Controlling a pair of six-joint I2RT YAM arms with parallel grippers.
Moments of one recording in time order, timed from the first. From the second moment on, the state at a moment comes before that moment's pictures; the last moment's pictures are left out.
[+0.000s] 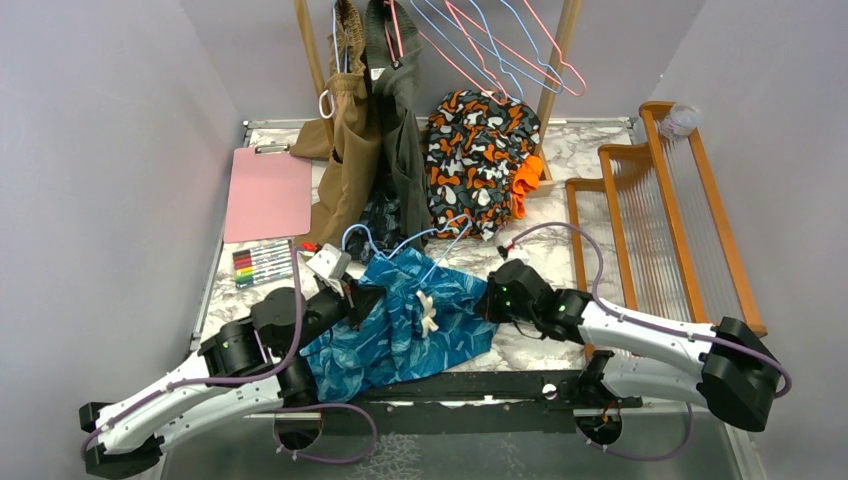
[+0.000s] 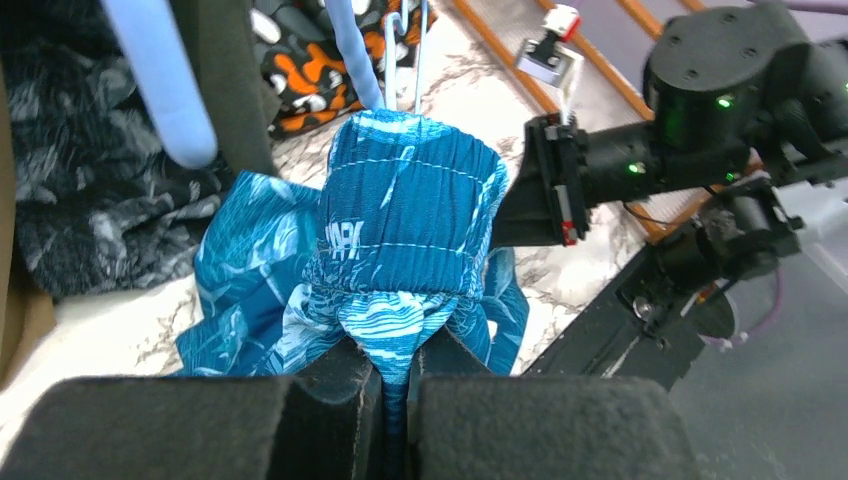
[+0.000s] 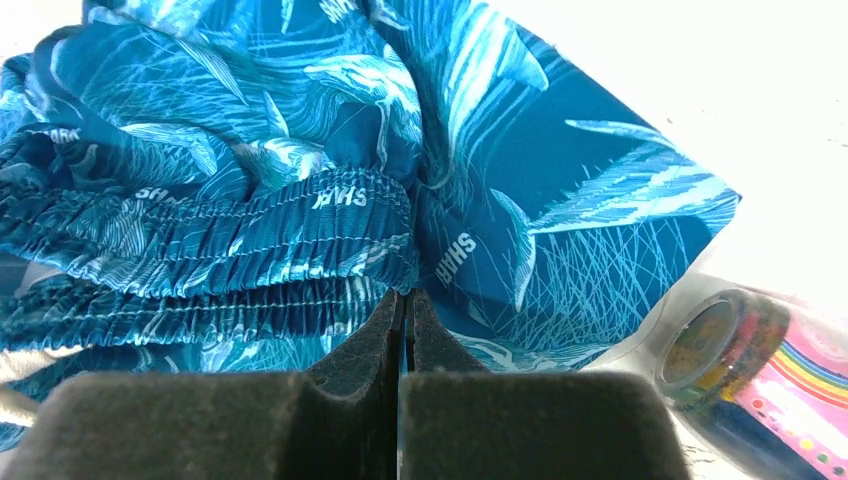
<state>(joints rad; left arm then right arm) -1.10 0.37 0.62 -0.46 -0.32 -0.42 0.93 1.09 0.47 -0.15 0.15 0.81</state>
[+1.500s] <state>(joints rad) -1.10 0.65 0.97 -0.69 0.10 0.02 0.65 0.91 0.94 -0.73 0.08 0.56</state>
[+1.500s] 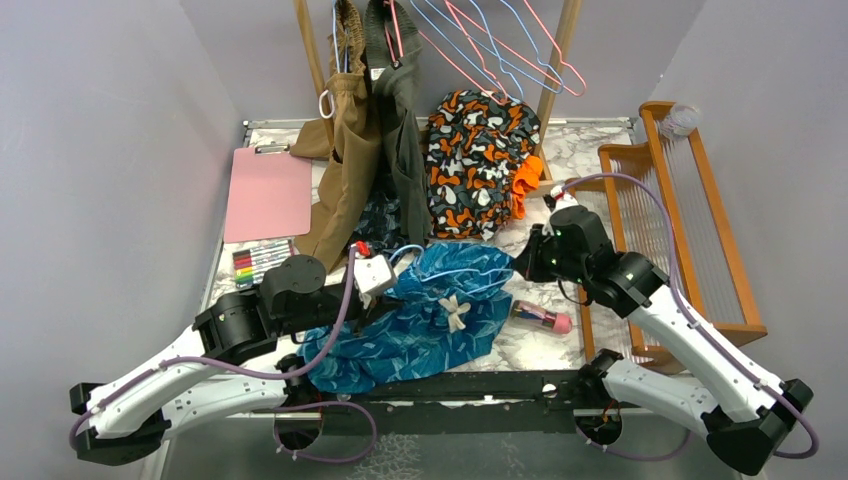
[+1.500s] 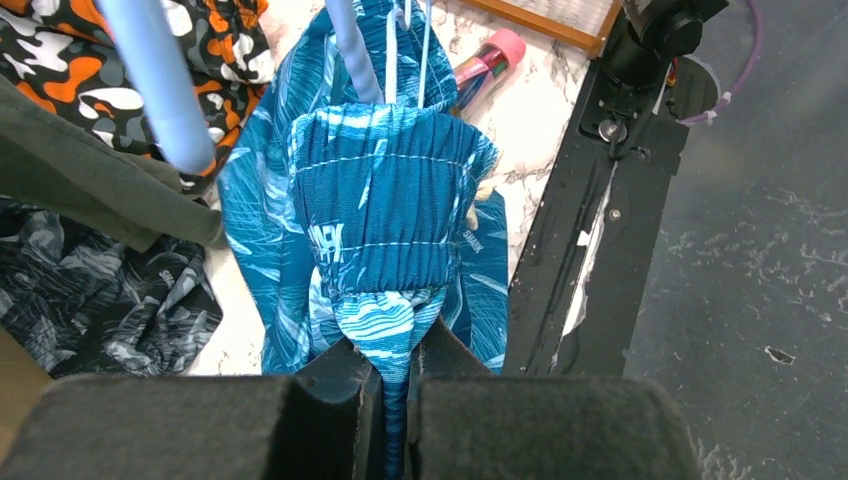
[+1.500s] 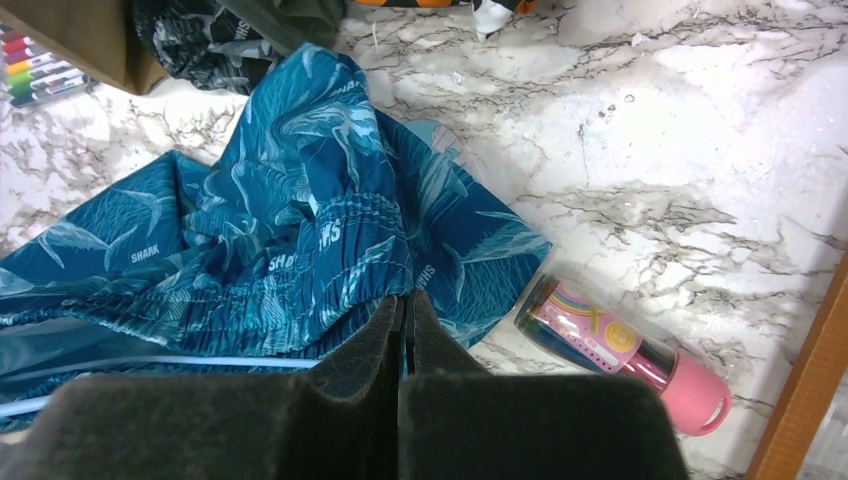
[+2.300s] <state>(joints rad) -1.10 0.60 1.11 -0.71 -0.09 0.11 0.65 0.75 0.77 -0.58 -0.16 0.41</state>
